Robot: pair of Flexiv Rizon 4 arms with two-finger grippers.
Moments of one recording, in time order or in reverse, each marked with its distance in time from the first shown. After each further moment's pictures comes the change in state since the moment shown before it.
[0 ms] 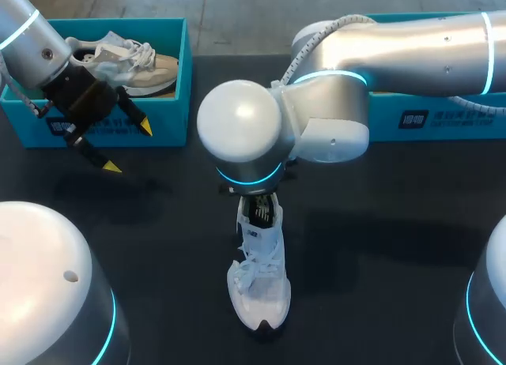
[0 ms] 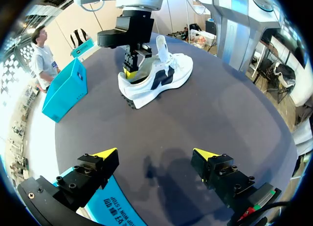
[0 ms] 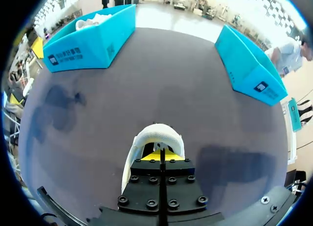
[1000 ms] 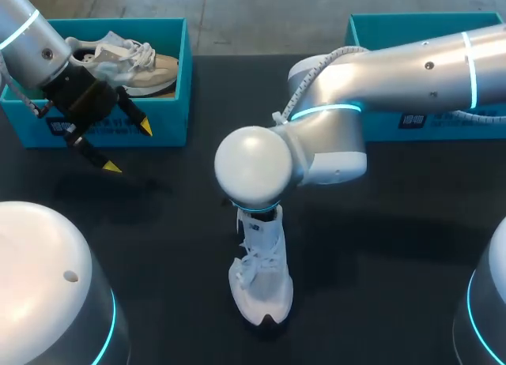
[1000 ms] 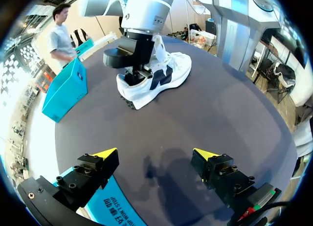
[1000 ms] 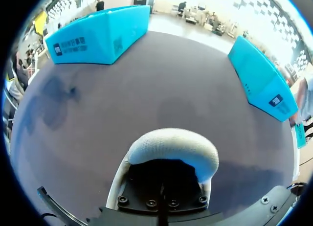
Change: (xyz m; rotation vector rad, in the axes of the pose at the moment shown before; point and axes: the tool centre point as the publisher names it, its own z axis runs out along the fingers) left arm 0.000 0.000 0.000 0.000 0.000 0.000; right arm 0.008 0.005 0.058 -0.105 0.035 -0.084
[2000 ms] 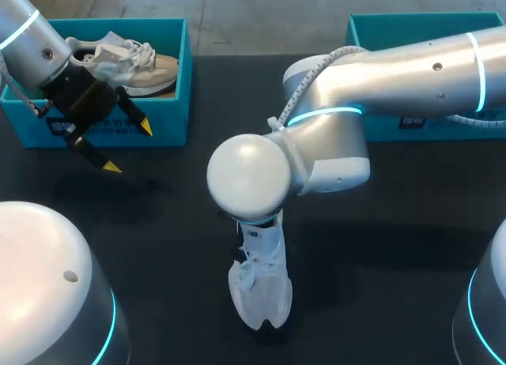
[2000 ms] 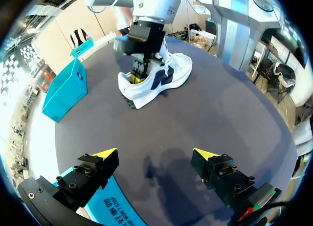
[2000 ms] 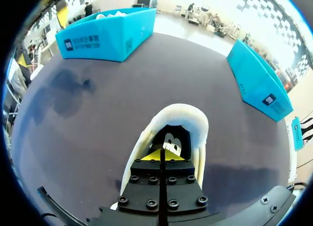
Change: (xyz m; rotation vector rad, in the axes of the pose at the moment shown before) left arm 0.000 0.000 0.000 0.000 0.000 0.000; right arm 0.008 -0.018 -0.044 -0.004 -0.003 -0.034
